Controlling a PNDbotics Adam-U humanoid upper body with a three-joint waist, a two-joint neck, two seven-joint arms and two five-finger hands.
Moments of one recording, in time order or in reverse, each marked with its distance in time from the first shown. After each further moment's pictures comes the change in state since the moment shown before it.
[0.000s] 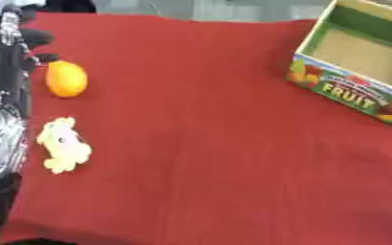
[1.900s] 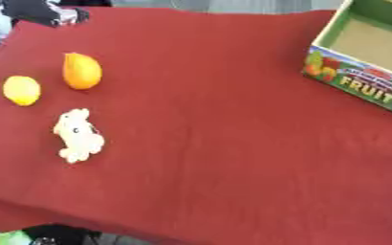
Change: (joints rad) left arm -0.370 0.536 -0.156 0.324 -0.514 0.399 -0.885; right arm 0.016 -0.018 -0.001 0.000 0.020 -0.016 0.005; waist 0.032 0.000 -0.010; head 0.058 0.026
